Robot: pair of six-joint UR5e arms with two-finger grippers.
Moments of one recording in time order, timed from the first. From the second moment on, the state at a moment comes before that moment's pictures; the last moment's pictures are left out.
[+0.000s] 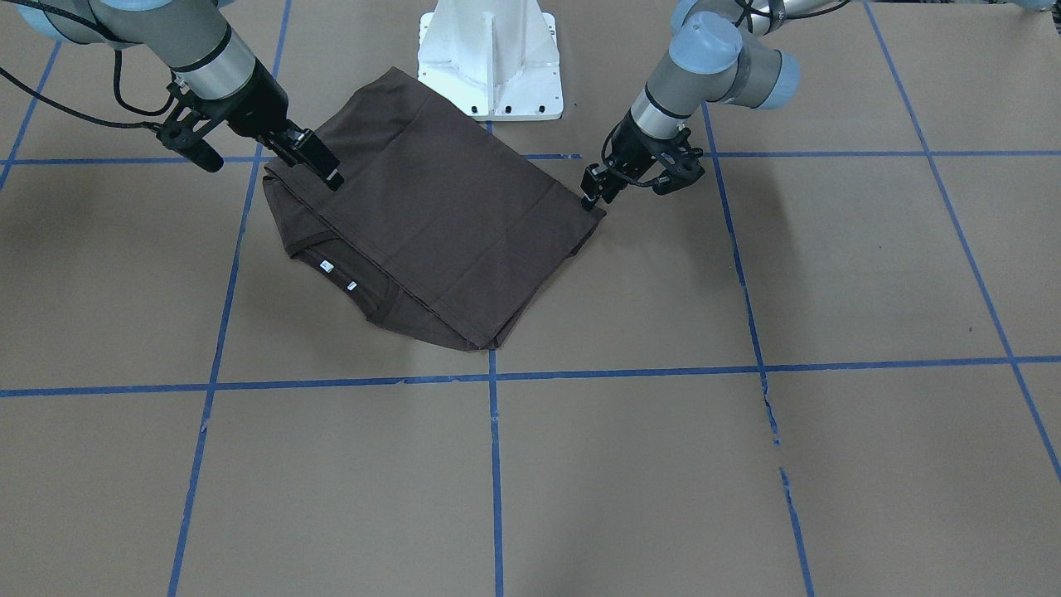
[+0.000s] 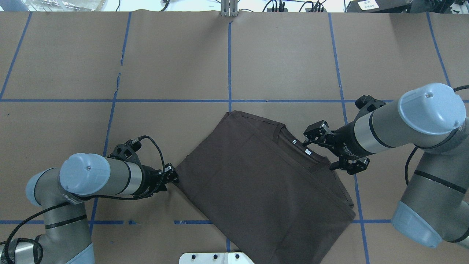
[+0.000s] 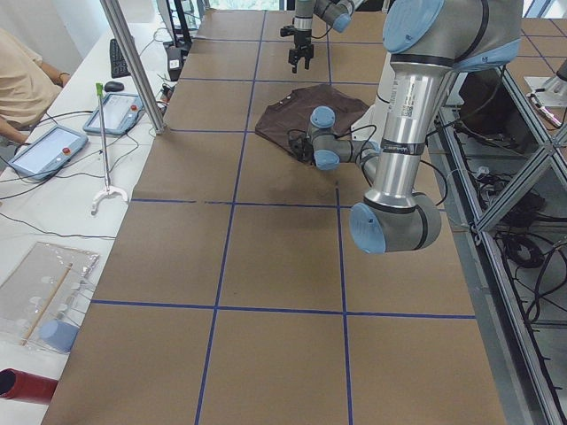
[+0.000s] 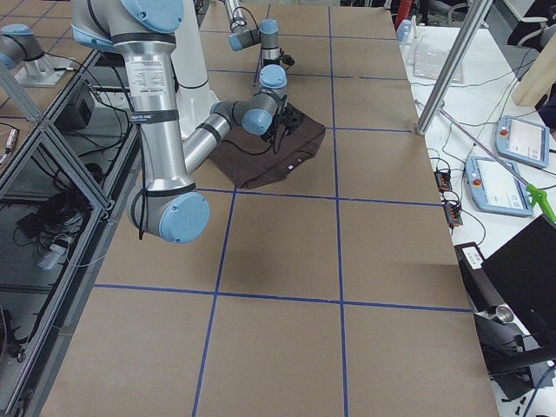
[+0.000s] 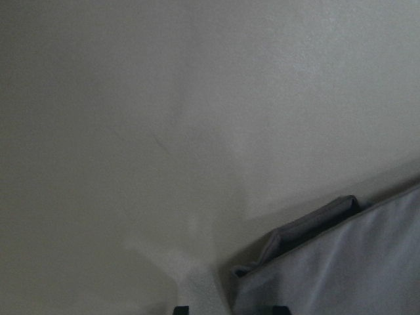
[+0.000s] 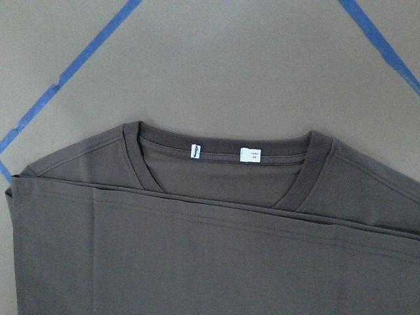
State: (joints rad) left arm -0.36 -1.82 -1.81 -2.20 -1.79 -1.93; right arm 0.62 -1.41 2.11 -1.30 2.06 1.90
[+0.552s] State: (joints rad) left arm -0.36 -1.82 -1.80 -2.20 -1.74 -1.93; right arm 0.62 -1.41 2.11 -1.30 2.05 1.90
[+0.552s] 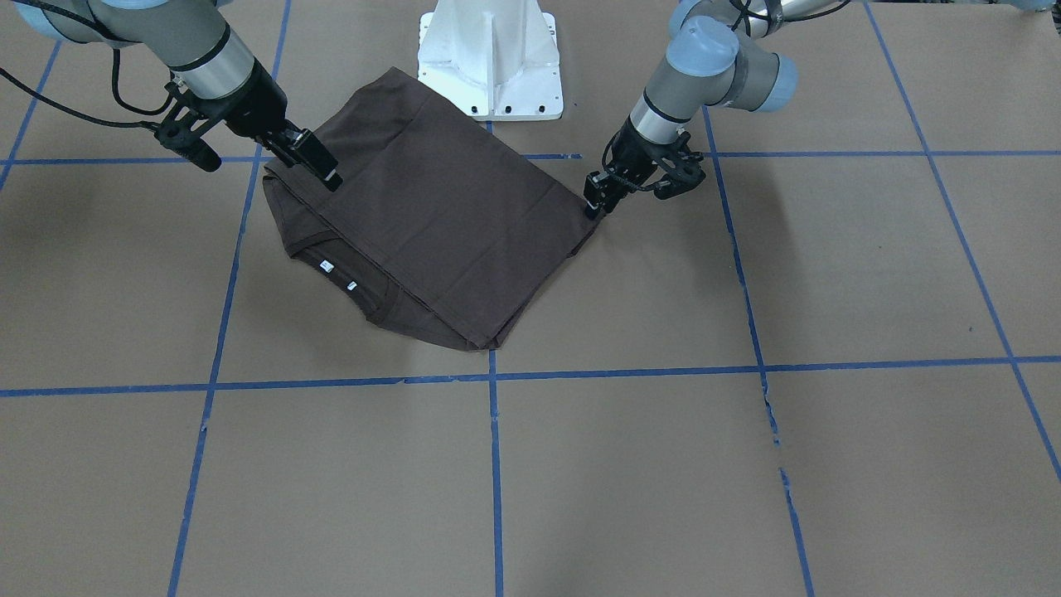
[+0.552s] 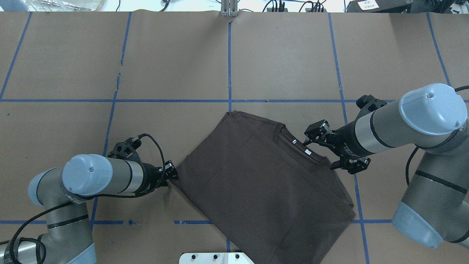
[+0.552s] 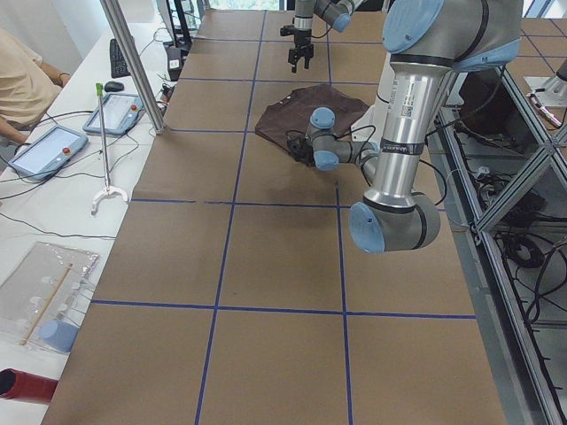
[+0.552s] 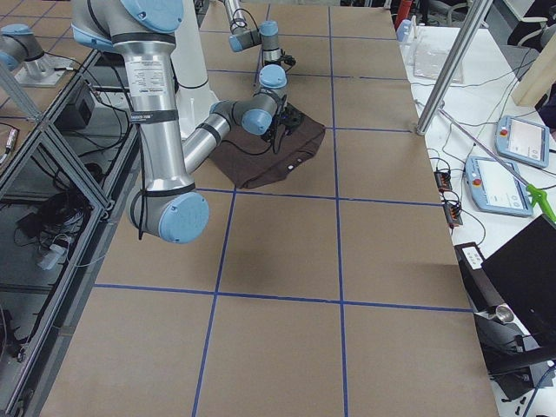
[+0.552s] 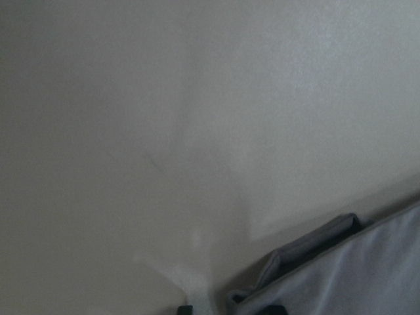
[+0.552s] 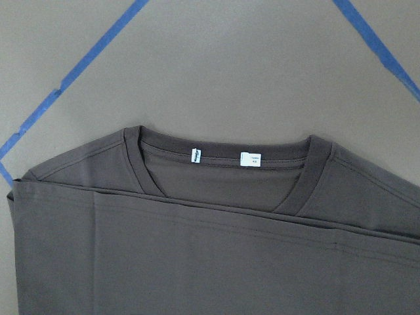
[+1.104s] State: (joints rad) left arm -0.40 -1.82 -1.83 -2.19 -1.73 -1.92; right arm 0.62 -1.42 2.11 -1.30 2.03 1.90
